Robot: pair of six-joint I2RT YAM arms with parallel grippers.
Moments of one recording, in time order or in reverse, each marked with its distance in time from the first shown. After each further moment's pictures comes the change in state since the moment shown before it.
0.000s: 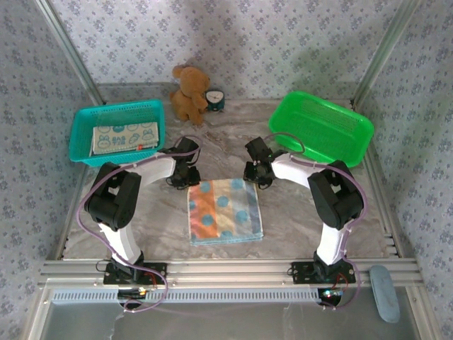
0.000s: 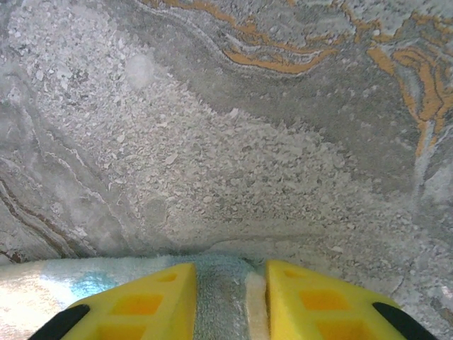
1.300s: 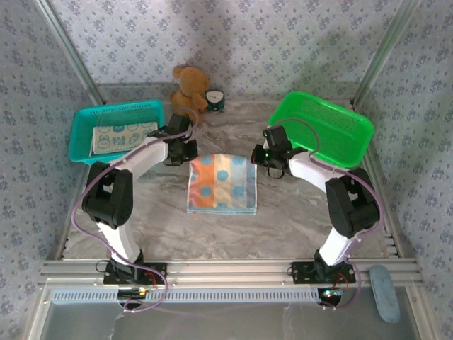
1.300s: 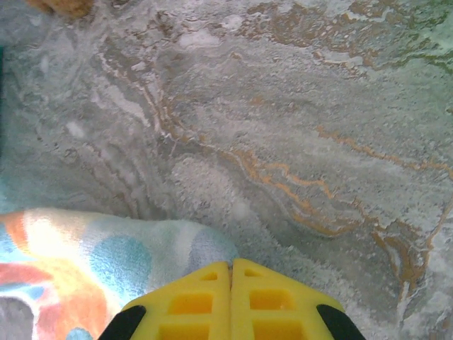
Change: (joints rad) left arm 0.087 -0.003 0.199 0.034 0.005 0.197; right arm -0.124 -0.156 -0.087 0.280 -0.130 -0.137
